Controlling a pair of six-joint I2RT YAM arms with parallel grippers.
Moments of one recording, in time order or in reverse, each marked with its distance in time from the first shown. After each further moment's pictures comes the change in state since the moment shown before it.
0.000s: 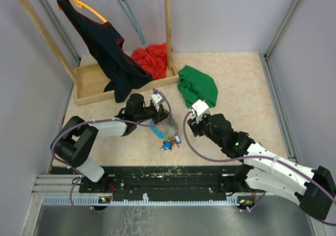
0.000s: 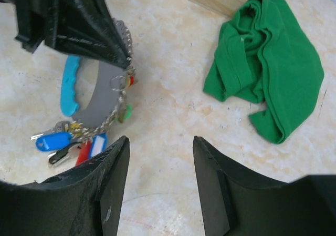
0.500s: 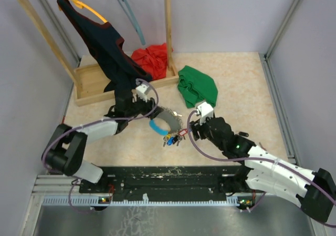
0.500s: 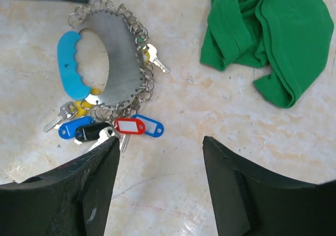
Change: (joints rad) left arm 0.095 -0.013 0.074 -0.140 -0.141 -0.144; right arm 0.000 -0.043 -0.069 -0.031 0.071 0.145
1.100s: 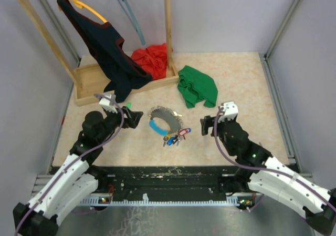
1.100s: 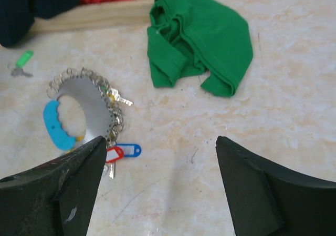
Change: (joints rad) left arm 0.048 -0.845 -0.227 -0.414 -0.320 -0.253; right arm 0.000 -0.226 0.000 -0.138 0.257 0.209
